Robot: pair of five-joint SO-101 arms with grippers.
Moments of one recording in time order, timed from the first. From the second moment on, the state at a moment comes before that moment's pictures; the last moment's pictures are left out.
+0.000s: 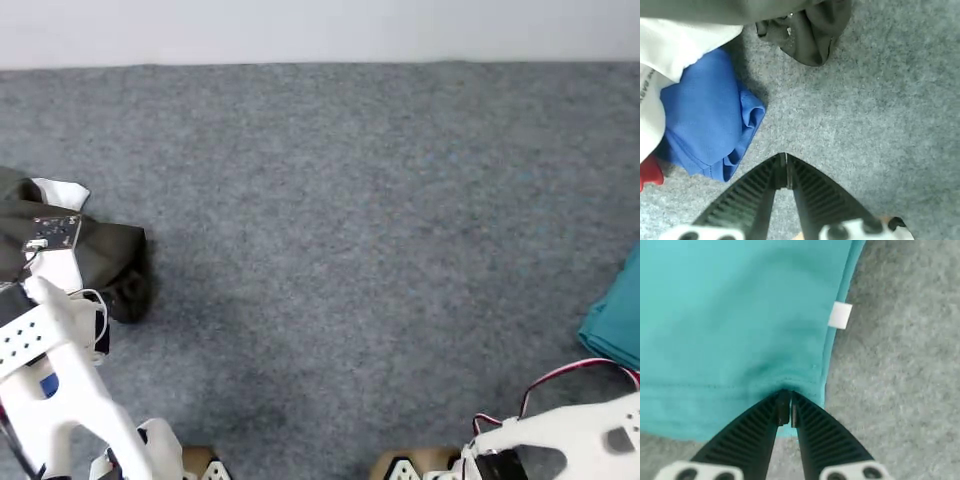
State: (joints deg) left arm -39.2 -32.2 42.2 88.9 -22.5; right arm 68.7 48.2 -43.8 81.4 41.1
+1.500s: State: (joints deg) left arm -34.3 -32.2 42.2 86.7 -22.5; right arm 70.3 36.2 -43.8 85.5 41.2
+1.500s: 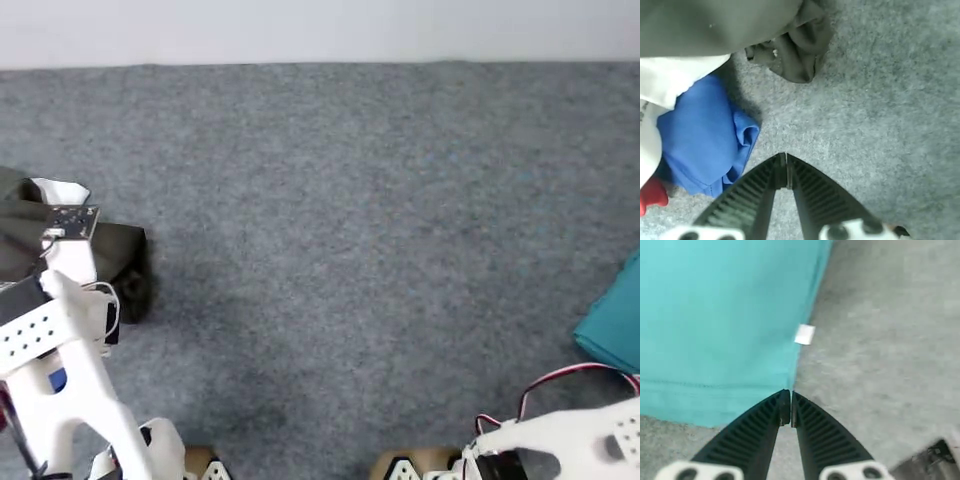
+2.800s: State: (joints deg) left arm -34.6 -9.5 22.0 60.9 -24.7; right arm 34.5 -10.4 -6.9 100.5 30.4
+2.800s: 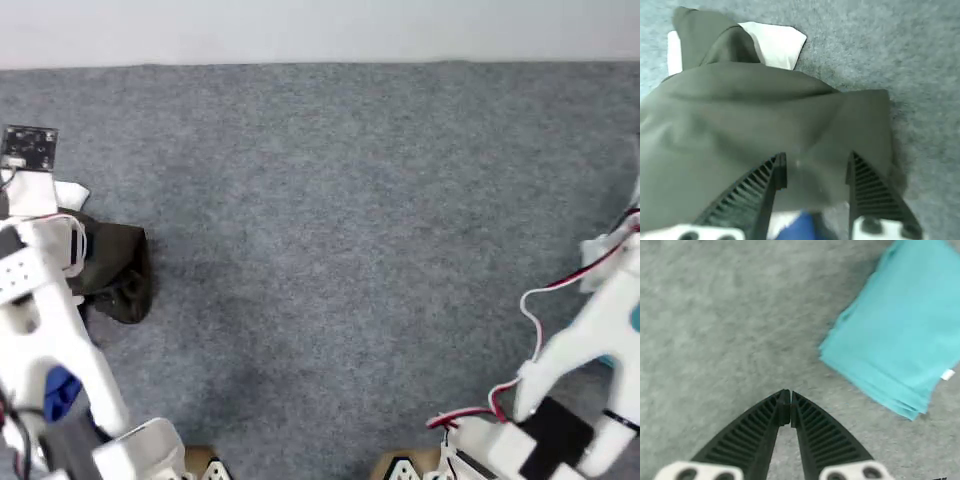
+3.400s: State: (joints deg) left arm -34.5 15.3 2.3 66.8 -34.3; right arm 31.6 -12.4 -3.3 100.5 28.2
